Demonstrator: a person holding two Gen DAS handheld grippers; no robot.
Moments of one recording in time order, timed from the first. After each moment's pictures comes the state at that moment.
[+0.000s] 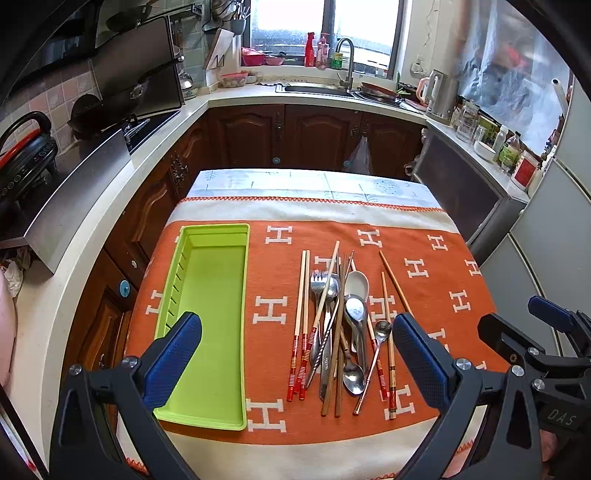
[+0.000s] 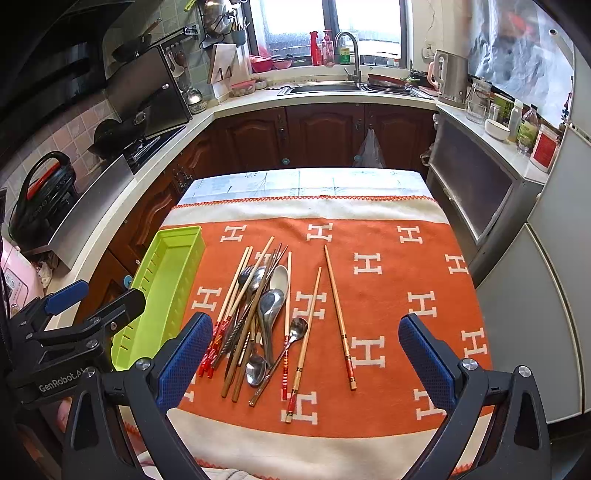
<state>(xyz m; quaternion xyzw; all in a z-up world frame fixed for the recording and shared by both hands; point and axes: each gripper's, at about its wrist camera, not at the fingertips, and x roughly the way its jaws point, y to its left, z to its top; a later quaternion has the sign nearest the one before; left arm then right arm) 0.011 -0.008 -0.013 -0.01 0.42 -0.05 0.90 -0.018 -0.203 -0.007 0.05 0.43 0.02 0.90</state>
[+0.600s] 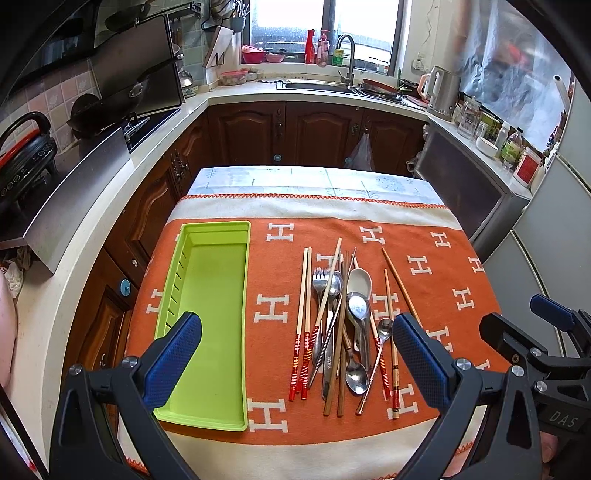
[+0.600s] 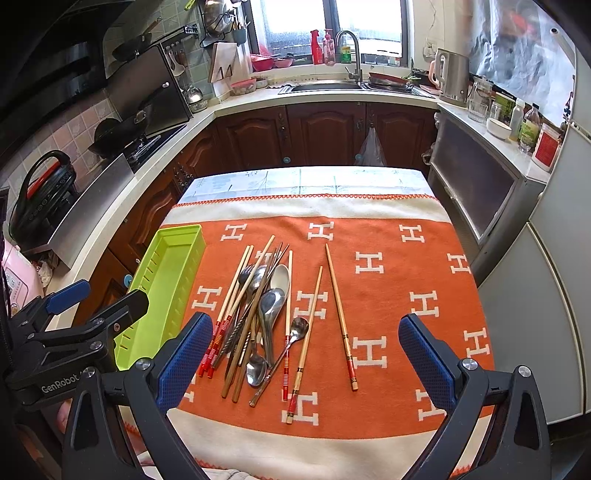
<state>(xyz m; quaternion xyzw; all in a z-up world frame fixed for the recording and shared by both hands) 0.013 -0.007 -0.018 -0.01 0.43 -0.05 0.90 -0.017 -0.202 -0.008 0.06 0.43 0.02 0.90</state>
